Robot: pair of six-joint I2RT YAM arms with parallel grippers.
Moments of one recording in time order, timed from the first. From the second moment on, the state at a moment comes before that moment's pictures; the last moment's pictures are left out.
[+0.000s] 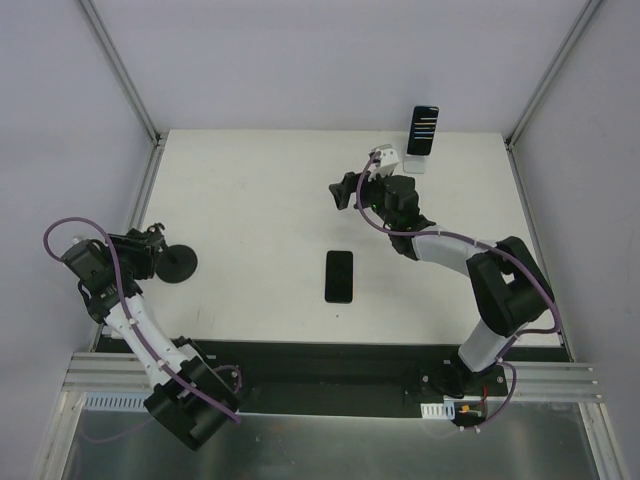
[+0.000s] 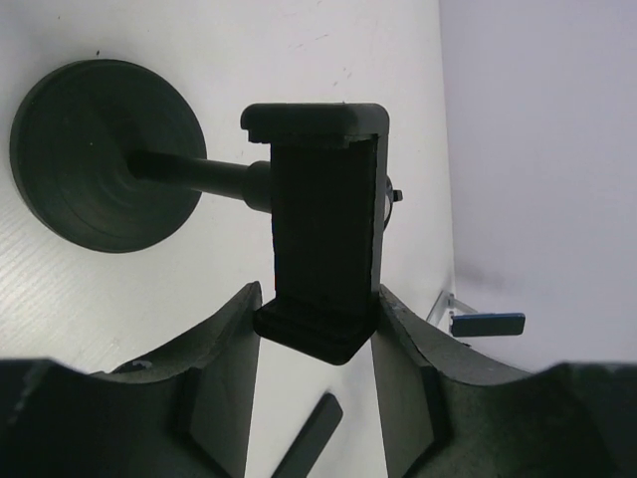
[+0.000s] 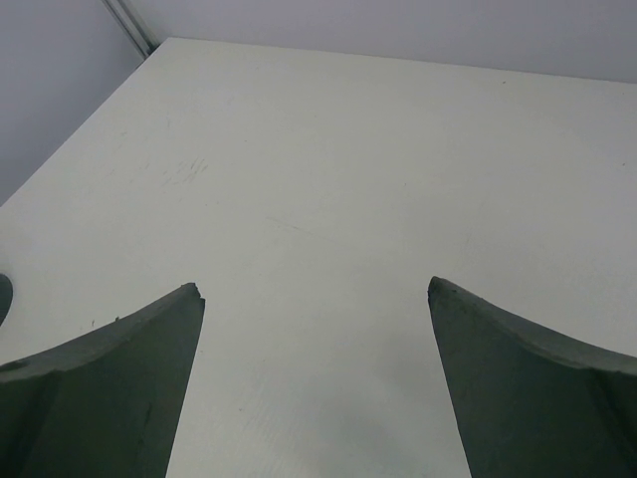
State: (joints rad) left arm 0.81 0.81 0.62 -0.43 0.60 -0.90; right arm 0.54 1.68 0.93 0.63 -0.05 0.26
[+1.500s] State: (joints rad) left arm -0.41 1.16 0.78 -0.13 -0.06 -1.48; right arm 0.64 1.76 0.87 0.82 -0.25 0.30
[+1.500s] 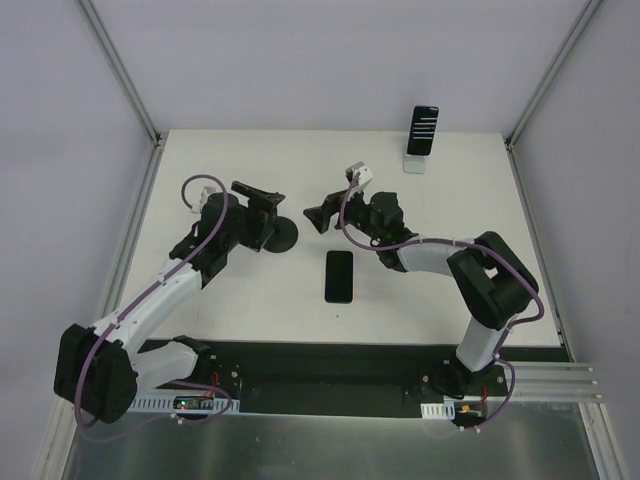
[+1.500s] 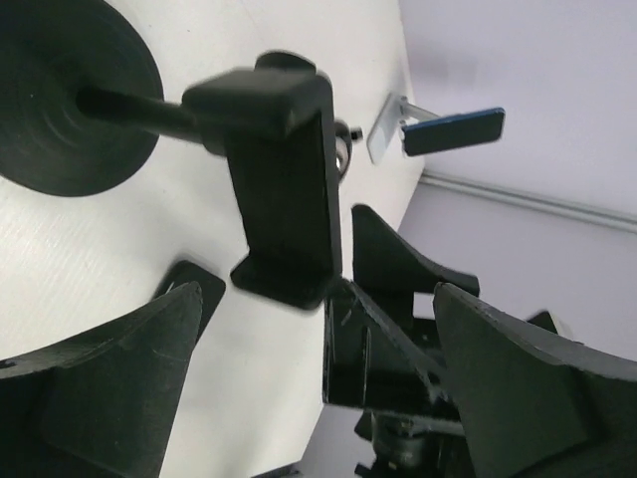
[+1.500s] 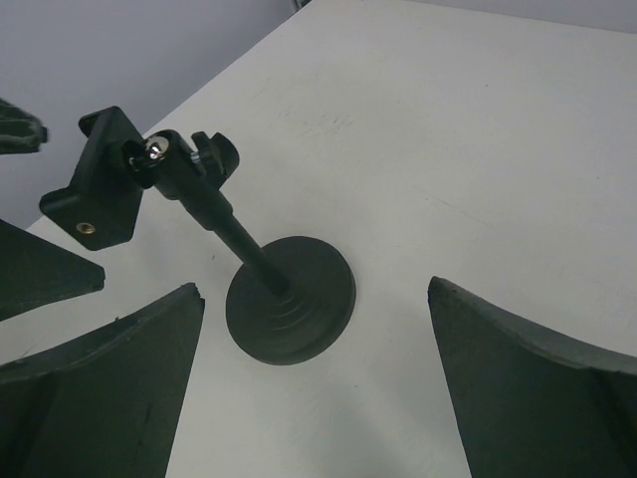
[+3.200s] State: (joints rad) left arm -0.24 0.63 0.79 -0.68 0.01 -0.58; right arm 0.99 1.86 1.09 0.64 0.19 0.11
